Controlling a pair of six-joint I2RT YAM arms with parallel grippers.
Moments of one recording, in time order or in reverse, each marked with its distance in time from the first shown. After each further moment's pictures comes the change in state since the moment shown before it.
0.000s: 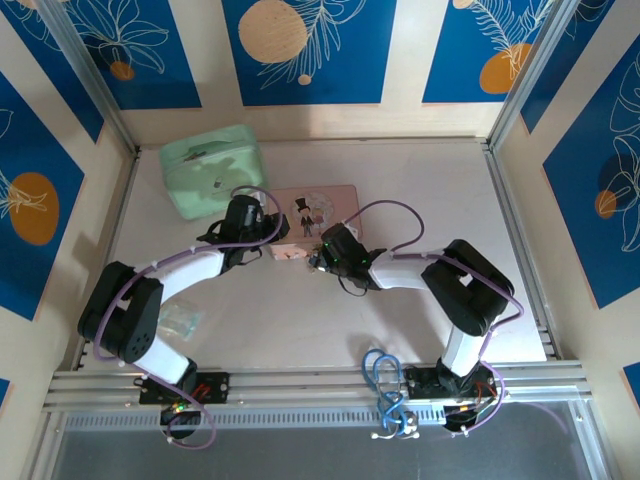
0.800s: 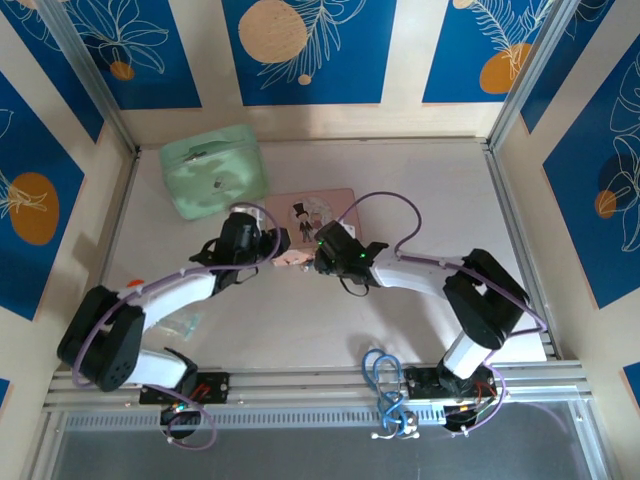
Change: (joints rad) left arm -0.082 -0.203 -0.170 0.023 -0.081 0.082; right arm 0.041 -0.132 0.096 -0.341 0.055 -0.084
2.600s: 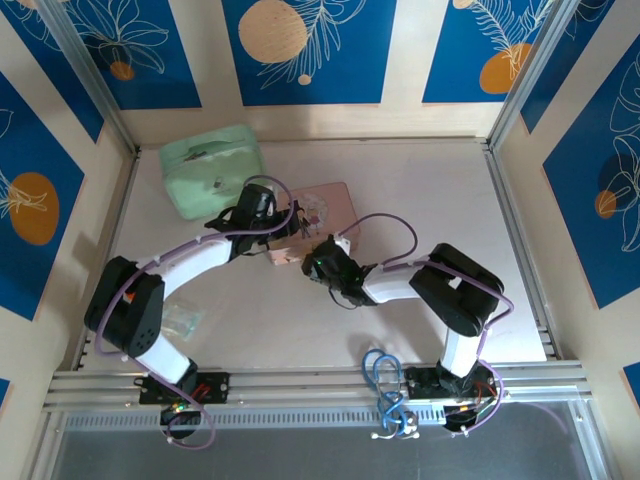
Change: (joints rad) left arm 0.043 0.245 0.348 -0.256 0.066 -0.043; right arm 0.049 0.166 -0.172 0.531 0.039 0.189
